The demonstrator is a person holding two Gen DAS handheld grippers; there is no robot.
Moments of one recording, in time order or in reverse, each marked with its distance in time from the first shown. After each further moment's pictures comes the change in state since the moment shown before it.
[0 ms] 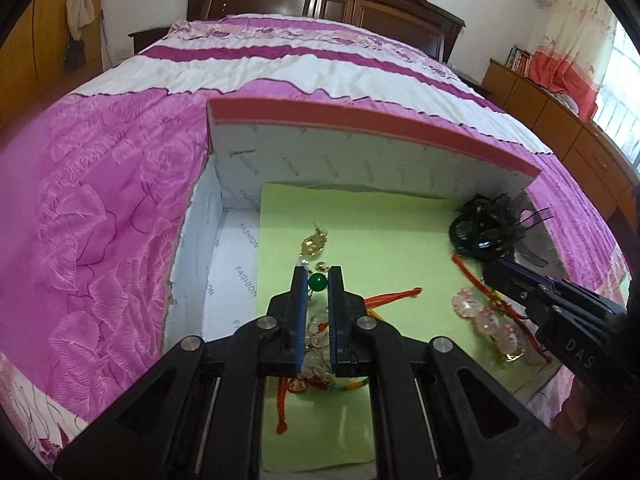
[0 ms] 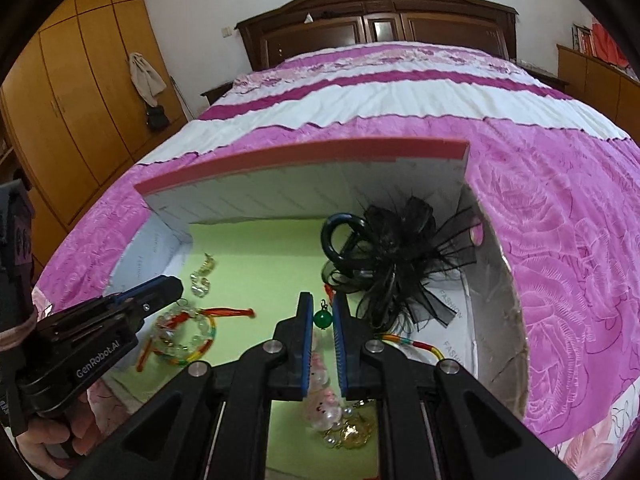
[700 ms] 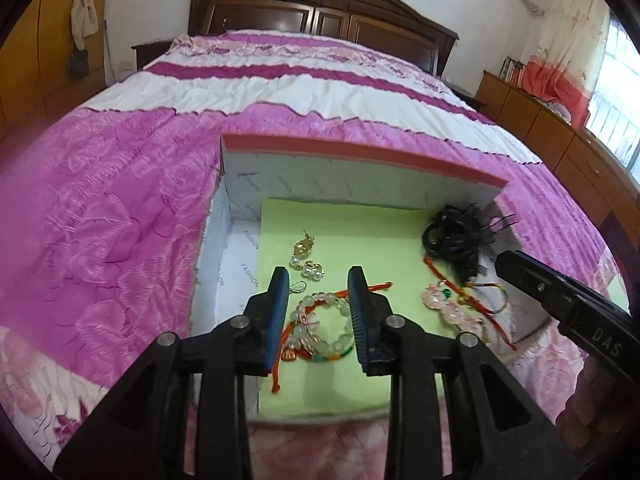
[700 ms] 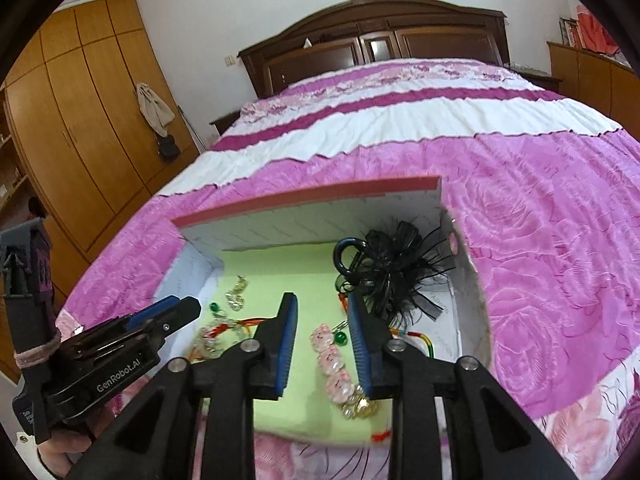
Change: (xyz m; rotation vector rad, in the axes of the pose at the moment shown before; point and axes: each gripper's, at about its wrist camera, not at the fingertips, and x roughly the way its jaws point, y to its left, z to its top) left arm -0.047 -0.008 -0.003 0.007 -0.068 -0.015; right arm -0.057 0.003 -0.002 0.052 -0.103 0.063
